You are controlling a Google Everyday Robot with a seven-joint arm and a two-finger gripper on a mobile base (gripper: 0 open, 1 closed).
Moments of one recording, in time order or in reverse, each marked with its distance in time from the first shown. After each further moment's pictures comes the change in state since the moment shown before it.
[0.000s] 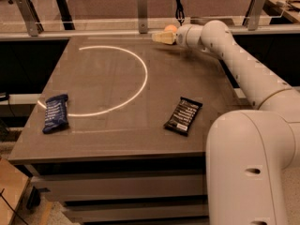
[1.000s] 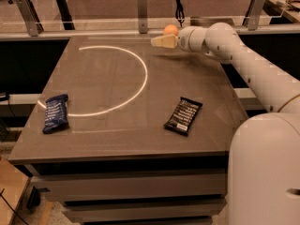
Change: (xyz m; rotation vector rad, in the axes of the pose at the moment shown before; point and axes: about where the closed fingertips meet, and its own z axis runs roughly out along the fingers) arm 0.002 0.018 -0.032 -0.010 -0.002 -0.039
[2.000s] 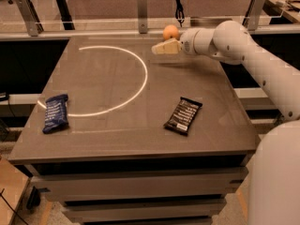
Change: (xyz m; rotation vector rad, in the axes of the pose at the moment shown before) arm 0.006 0.030 -0.038 -0.093 0.052 -0.105
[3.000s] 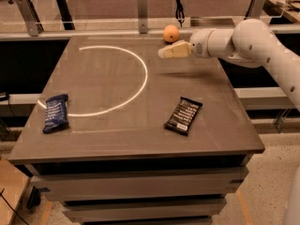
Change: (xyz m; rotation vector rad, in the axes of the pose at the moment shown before) arm -0.005 0.024 -0.057 -0.099 -0.012 -0.009
